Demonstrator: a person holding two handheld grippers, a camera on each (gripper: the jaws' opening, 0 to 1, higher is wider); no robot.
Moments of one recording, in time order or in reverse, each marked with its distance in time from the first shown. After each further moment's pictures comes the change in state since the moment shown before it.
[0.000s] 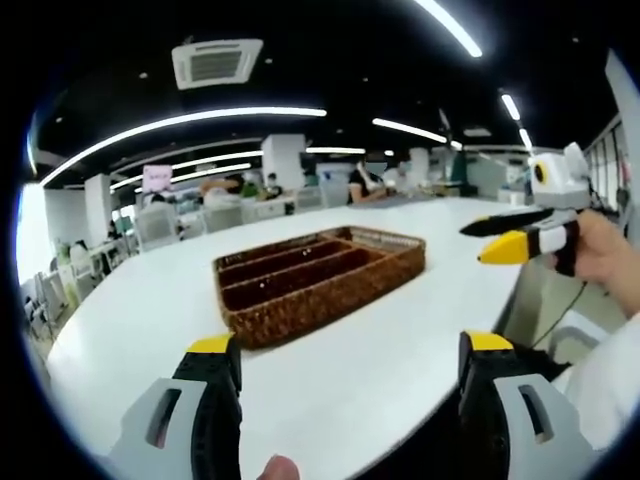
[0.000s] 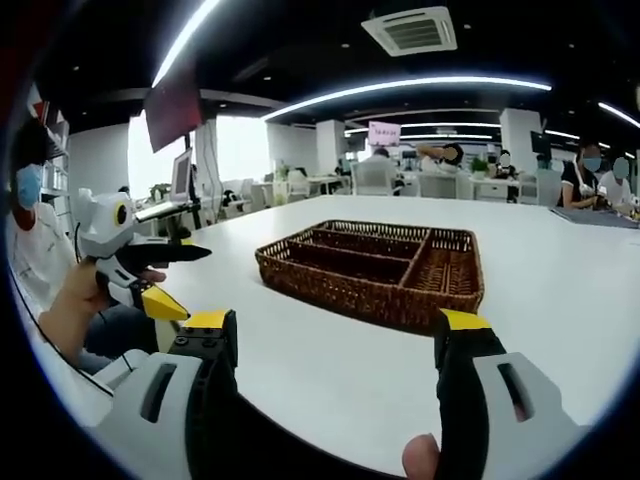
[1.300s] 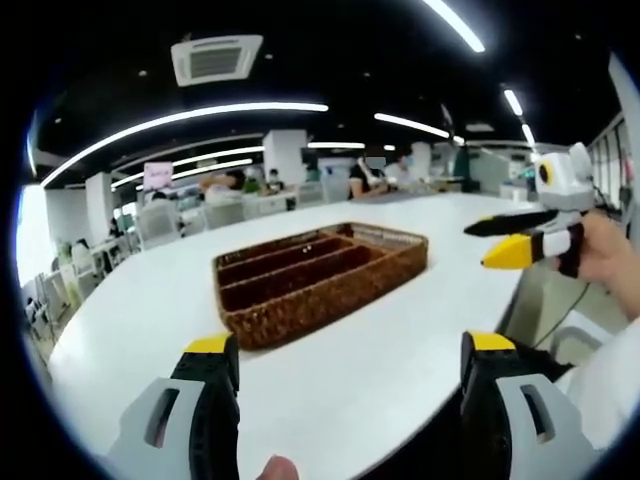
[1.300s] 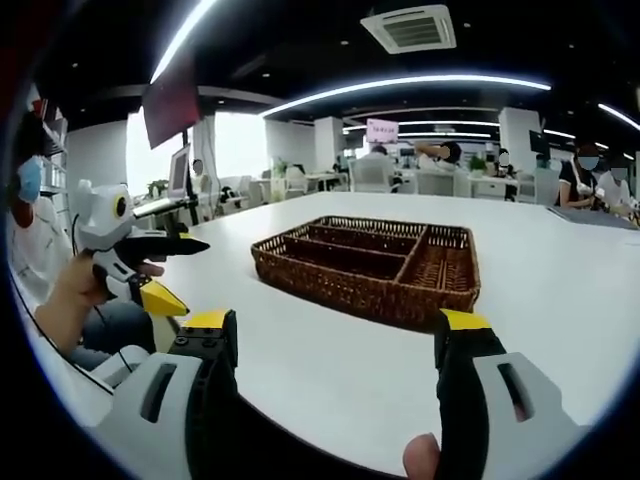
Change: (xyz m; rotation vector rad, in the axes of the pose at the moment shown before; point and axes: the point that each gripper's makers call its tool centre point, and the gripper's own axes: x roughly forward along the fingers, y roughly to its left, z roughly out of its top) left arm 0.004 -0.003 -0.001 0.003 0.024 0.007; right arm 0.001 -0.005 -0.005 -0.003 0.010 -0.009
